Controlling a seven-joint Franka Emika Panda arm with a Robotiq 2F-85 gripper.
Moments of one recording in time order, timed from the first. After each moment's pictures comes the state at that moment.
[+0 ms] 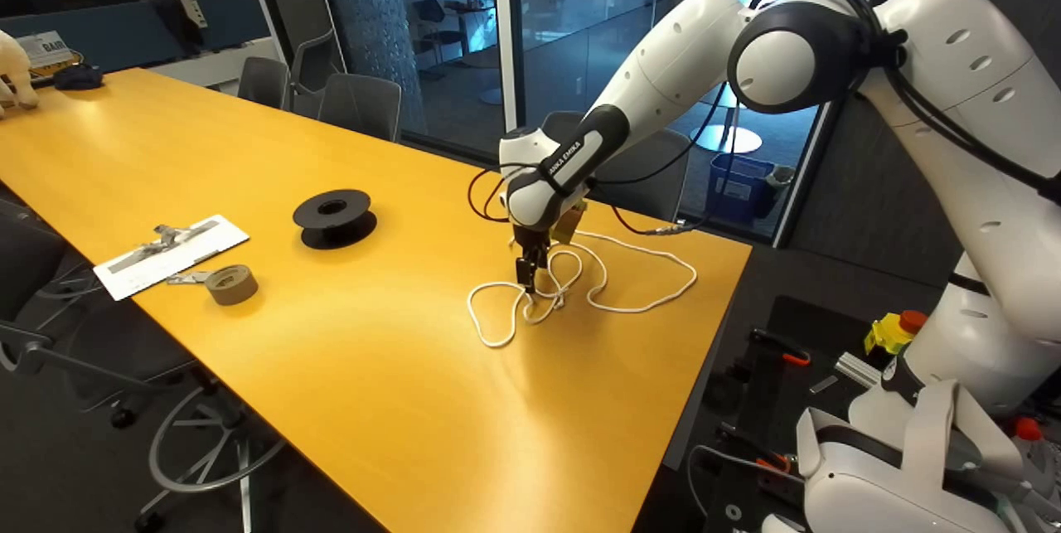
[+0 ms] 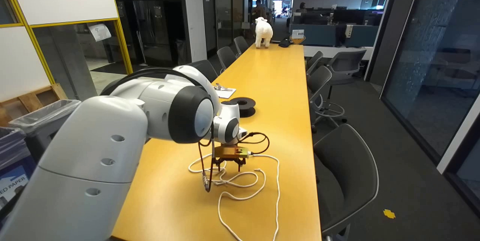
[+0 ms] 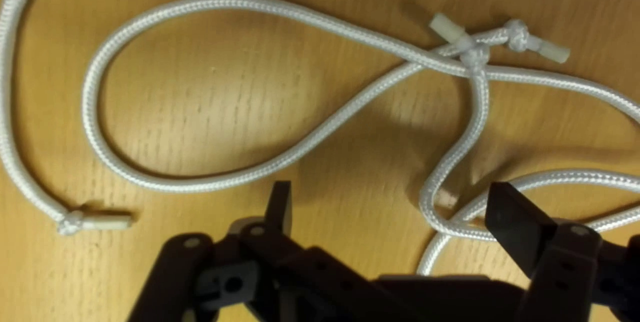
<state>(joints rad) -0.03 0.81 0.02 -1.65 -0.06 2.39 -0.28</state>
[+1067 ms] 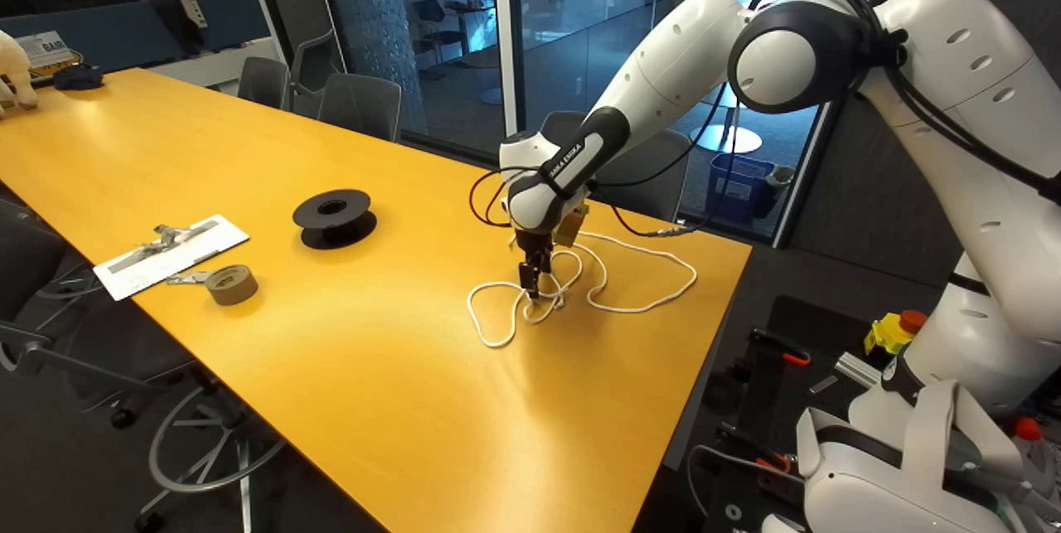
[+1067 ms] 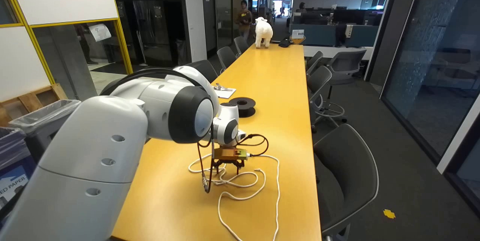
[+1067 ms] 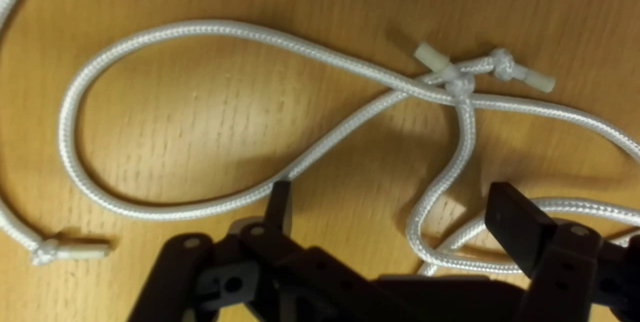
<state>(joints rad) -0.03 0.81 0.02 -1.66 -0.06 2.37 -0.29</state>
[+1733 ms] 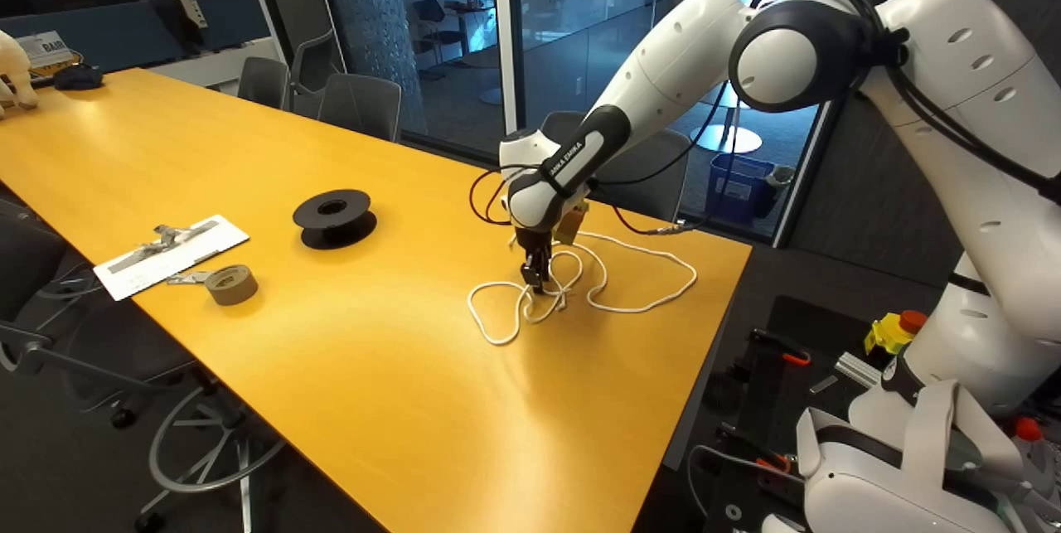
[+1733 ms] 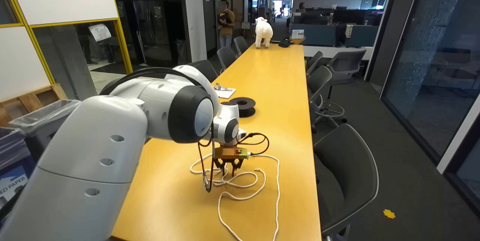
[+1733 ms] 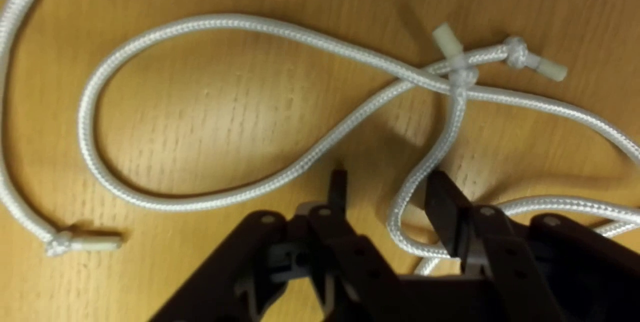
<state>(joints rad) -0.03 0.80 0.02 -1.66 -0.07 2.37 -0.29</state>
